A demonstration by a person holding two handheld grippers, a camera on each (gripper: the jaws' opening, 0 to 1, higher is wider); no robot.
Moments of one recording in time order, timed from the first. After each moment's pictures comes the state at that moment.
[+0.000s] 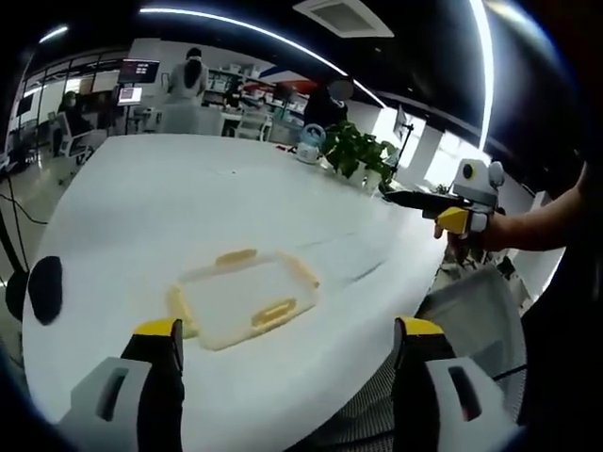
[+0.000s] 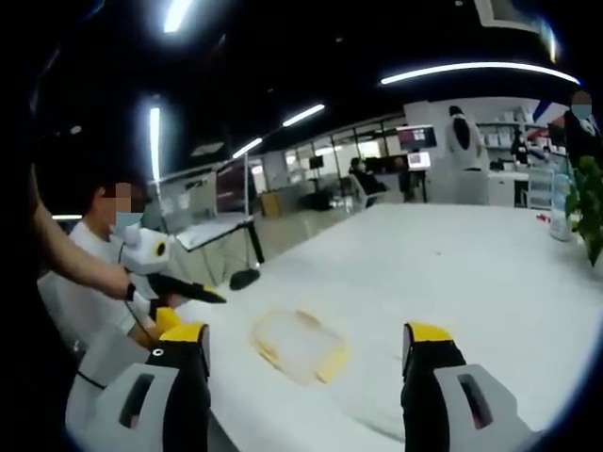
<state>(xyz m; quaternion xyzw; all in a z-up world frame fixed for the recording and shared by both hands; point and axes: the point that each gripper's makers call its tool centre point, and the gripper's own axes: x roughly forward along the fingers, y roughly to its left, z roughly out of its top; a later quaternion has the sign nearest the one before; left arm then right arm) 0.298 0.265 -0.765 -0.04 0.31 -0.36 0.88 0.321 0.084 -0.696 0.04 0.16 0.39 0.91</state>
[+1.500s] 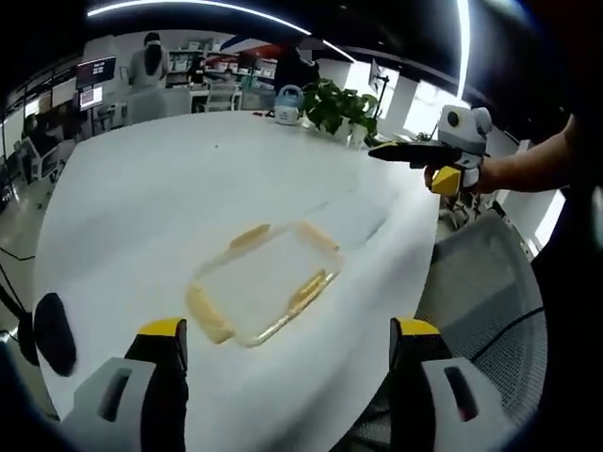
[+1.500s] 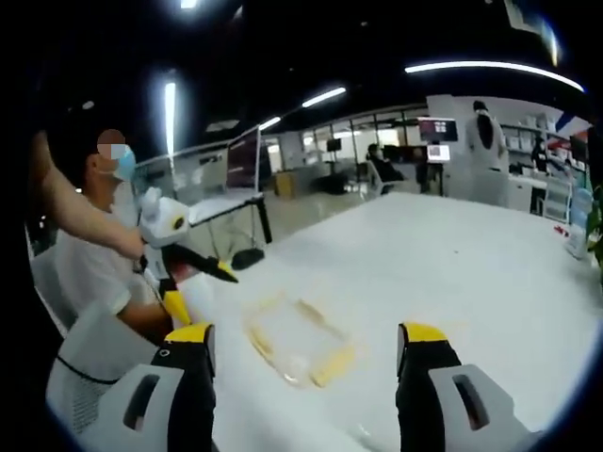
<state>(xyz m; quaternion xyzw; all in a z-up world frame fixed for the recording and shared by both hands) 0.323 0.287 -0.791 0.05 0.35 -0.41 0.84 0.344 0.108 -0.716 -0.01 0.19 0.42 0.89</state>
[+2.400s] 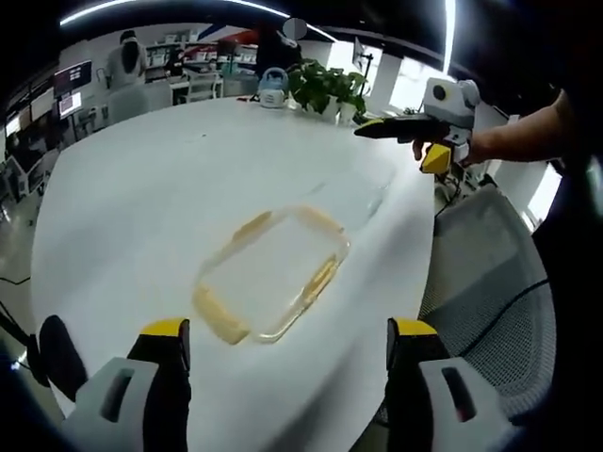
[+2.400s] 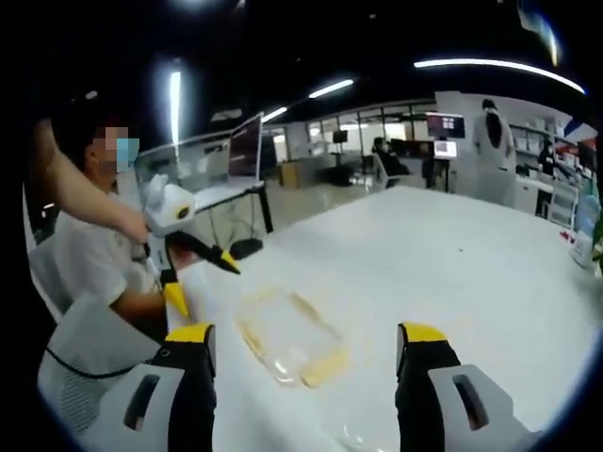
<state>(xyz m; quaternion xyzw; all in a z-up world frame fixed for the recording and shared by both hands) 0.335 0.295 -0.803 0.10 0.37 -0.44 0.81 0.359 0.112 -0.728 -0.03 0.20 0.44 0.88</state>
